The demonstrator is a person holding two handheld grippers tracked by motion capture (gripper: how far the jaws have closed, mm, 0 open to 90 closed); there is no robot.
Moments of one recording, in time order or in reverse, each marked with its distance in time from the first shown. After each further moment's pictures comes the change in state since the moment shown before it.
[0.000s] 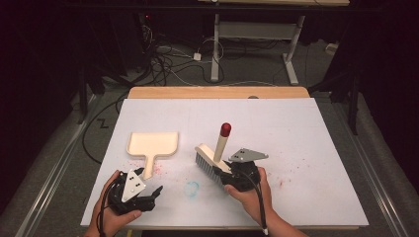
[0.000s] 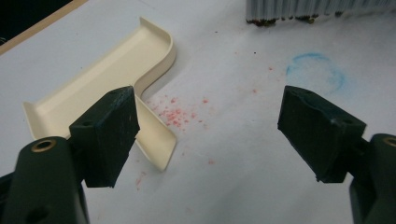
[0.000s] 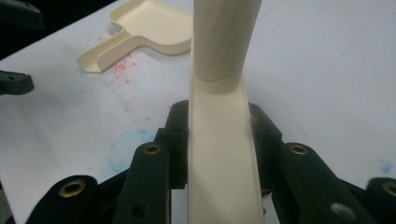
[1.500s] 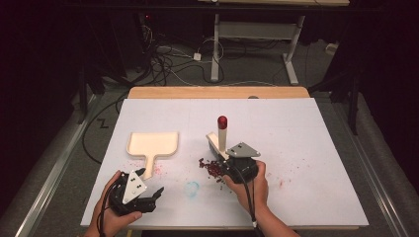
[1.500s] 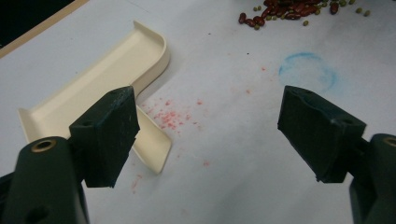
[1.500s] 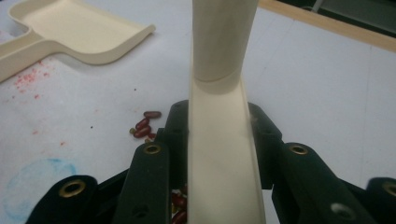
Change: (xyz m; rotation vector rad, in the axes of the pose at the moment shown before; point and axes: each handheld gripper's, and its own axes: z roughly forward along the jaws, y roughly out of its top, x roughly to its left) left arm -0.002 0.001 -0.001 -0.019 -0.008 0.031; right arm -0.003 0.008 0.016 -0.022 -0.282 -0.036
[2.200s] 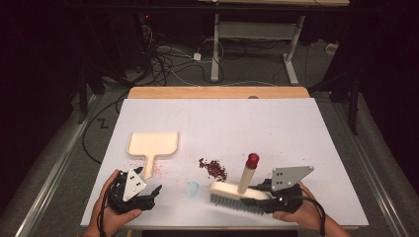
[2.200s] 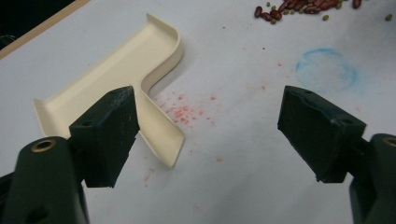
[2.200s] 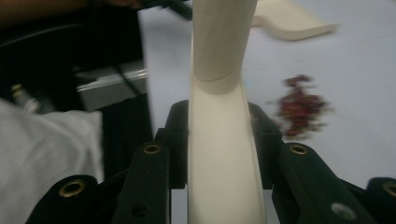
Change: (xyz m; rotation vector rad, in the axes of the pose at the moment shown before) left arm 0.004 0.000 0.001 0.032 0.036 -0.027; right arm -0.058 -0.046 -0.087 -0.031 0.768 -0.310
